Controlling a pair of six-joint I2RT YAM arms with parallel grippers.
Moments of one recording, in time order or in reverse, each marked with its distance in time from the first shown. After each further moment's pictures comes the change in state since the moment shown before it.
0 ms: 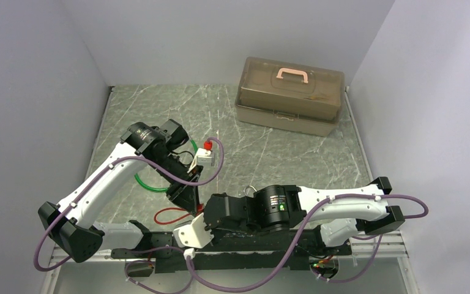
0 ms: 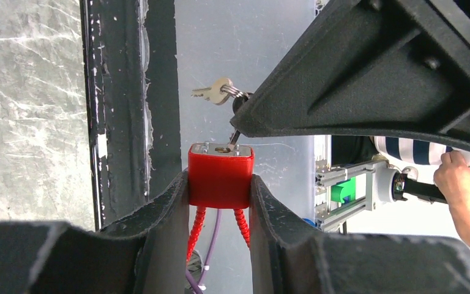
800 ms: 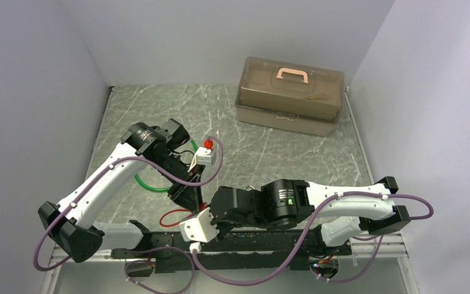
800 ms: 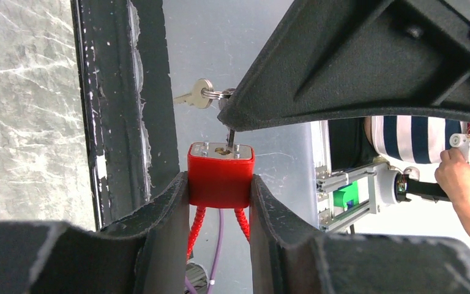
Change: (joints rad) left arm -0.015 0.000 0.000 0.037 0.058 0.015; right arm -0.036 -0.043 0.002 -0.026 -0.060 0.010
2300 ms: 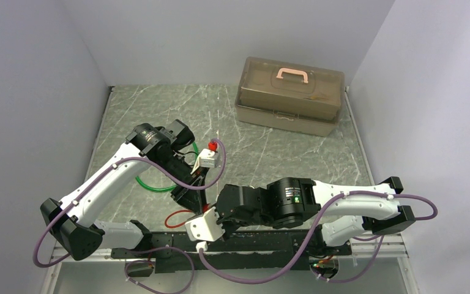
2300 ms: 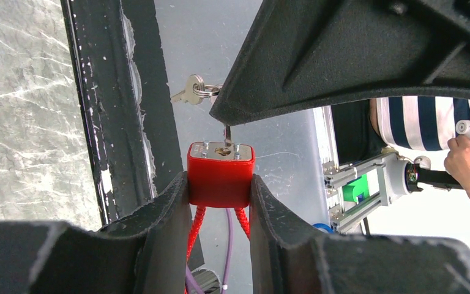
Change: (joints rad) left arm -0.046 0.014 0.002 0.029 0.018 0.024; right arm -0.009 -0.034 -0.021 -0.021 -0.027 0.003
